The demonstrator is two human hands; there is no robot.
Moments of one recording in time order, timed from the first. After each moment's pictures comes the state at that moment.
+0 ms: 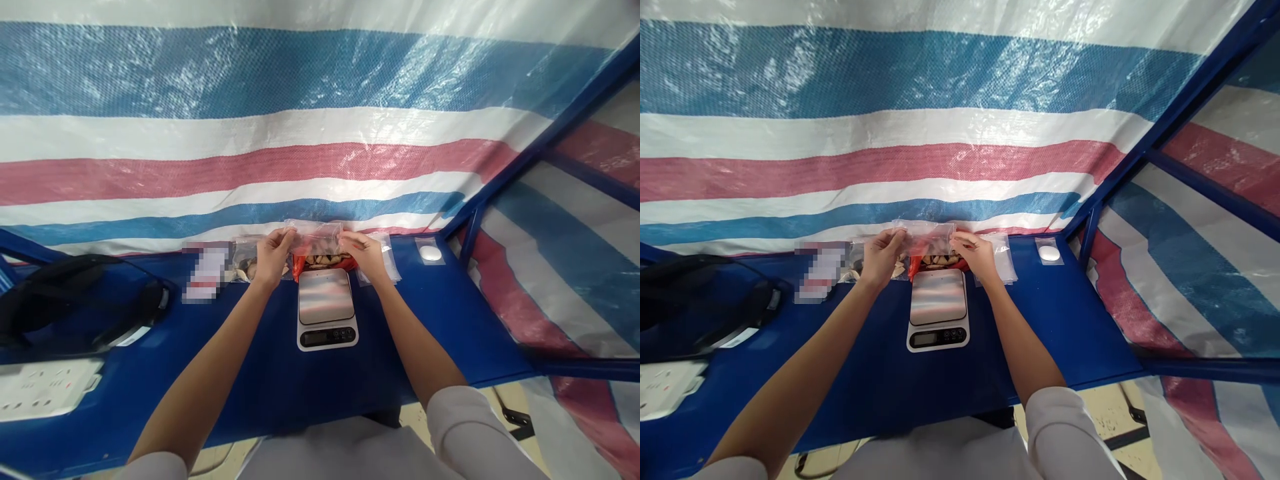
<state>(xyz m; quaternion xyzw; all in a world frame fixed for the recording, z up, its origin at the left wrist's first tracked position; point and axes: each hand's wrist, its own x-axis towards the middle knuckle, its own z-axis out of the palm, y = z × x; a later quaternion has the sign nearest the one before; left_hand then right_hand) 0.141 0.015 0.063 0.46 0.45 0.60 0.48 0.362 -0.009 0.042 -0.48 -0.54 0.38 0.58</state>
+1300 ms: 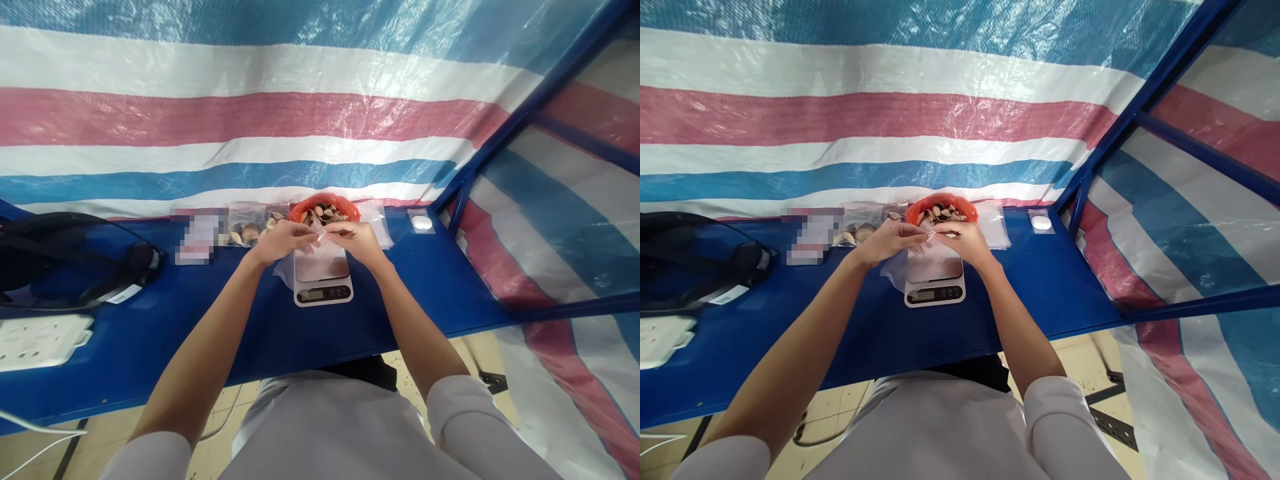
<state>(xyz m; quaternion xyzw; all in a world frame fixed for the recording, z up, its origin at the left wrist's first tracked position) 0.139 -0.034 0.075 0.69 0.40 0.28 0.53 0.353 -0.068 0.047 -0.45 -0.68 0.31 0.49</state>
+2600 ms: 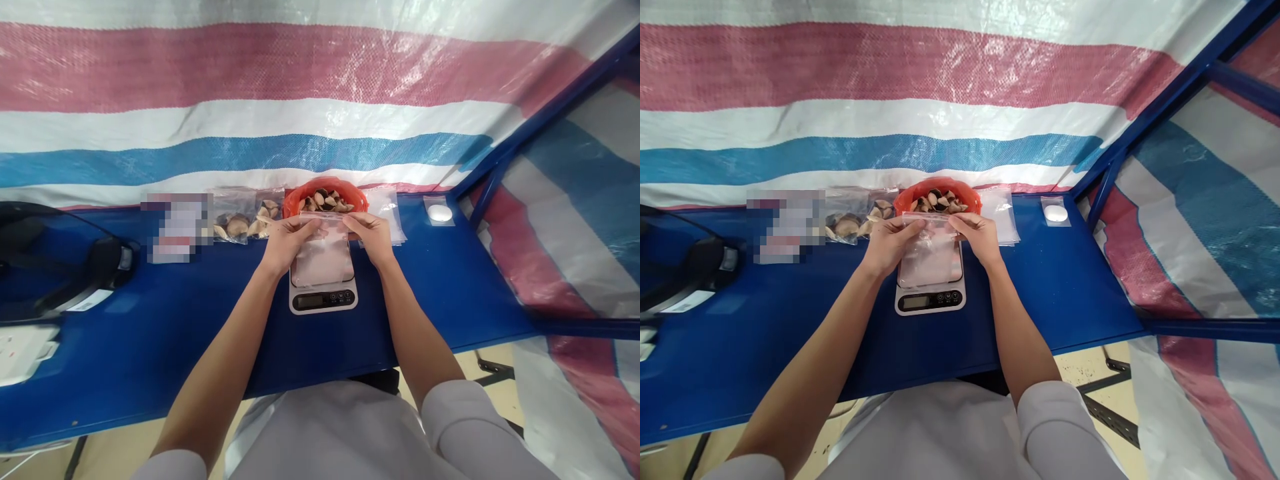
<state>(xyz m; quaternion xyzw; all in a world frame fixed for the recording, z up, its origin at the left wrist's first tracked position) 0.172 -0.039 0.033 0.51 0.39 0.48 0.60 0.366 -0.050 0.010 -0.49 -0.45 0.48 0.57</state>
